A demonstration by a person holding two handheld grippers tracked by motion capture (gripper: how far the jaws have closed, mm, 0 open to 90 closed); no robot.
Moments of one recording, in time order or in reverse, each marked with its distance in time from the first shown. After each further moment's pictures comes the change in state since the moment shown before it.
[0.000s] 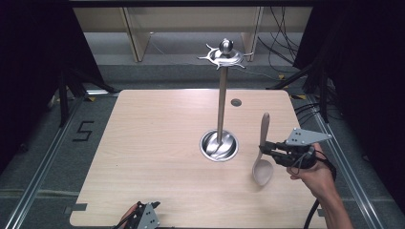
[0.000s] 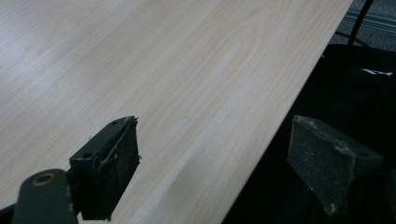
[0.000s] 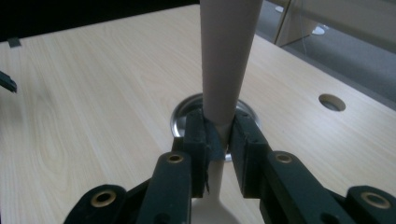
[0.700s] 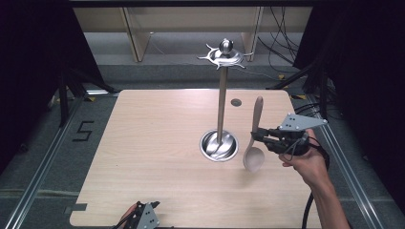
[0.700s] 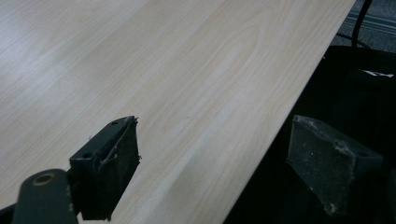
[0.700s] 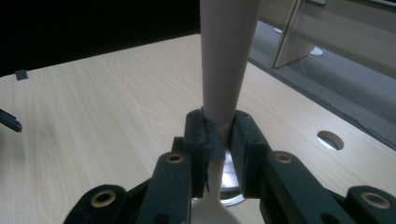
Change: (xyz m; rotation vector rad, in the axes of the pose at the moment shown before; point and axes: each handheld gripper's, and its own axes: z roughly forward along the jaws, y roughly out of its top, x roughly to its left) left arm 0.001 0.000 -0.001 -0.002 0.005 -0.002; right arm 0.000 0.042 0.010 -0.060 0.006 -0.018
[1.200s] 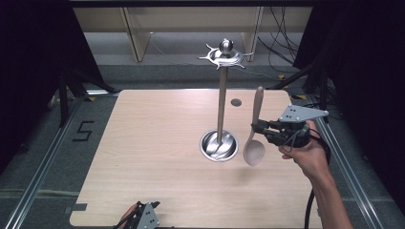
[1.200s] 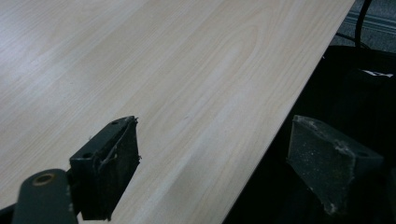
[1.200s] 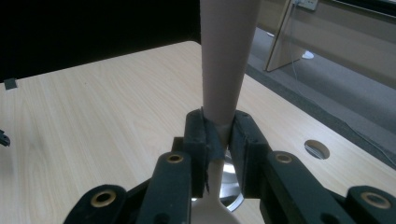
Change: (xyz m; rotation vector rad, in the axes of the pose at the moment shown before) left arm 0.000 0.000 0.000 0.000 -0.001 0.001; right arm -0.007 0.020 0.000 0.001 -0.022 -0.008
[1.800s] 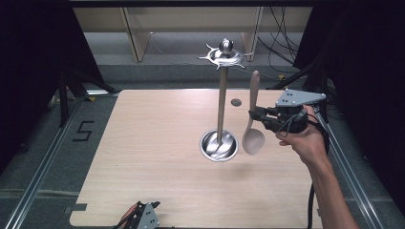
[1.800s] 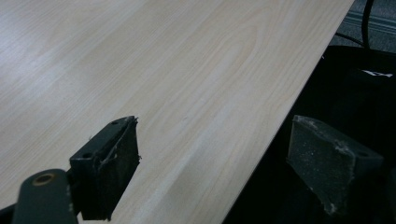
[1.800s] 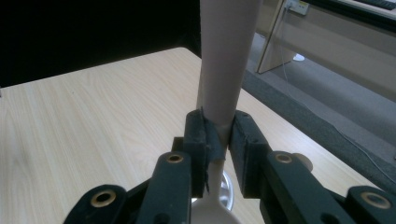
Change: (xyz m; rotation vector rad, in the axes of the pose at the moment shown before) left arm 0.000 0.000 0.000 0.001 -0.008 0.002; right arm -0.010 0.035 0.005 0.020 -0.019 -0.023
